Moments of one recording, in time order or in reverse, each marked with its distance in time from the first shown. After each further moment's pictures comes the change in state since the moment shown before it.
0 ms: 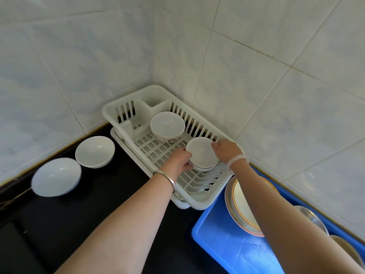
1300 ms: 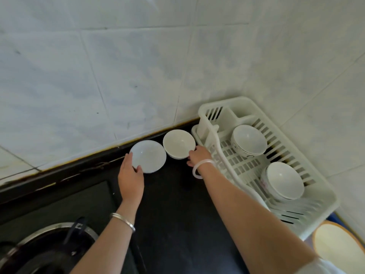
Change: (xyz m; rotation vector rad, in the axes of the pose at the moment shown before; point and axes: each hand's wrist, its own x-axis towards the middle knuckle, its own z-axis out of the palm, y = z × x) left_hand -0.089 -0.136 -0.289 0.184 1.074 0.330; right_hand -0.032 -0.283 0.157 0.550 -0.334 0.032
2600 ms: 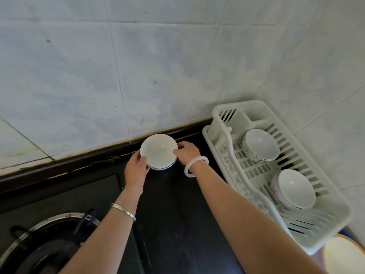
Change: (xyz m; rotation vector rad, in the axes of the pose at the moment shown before) left_hand 0.026 -0.005 -0.005 -0.661 -0.124 -0.424; right_hand -0.040 -0.036 0.039 -0.224 -0.152 -0.209
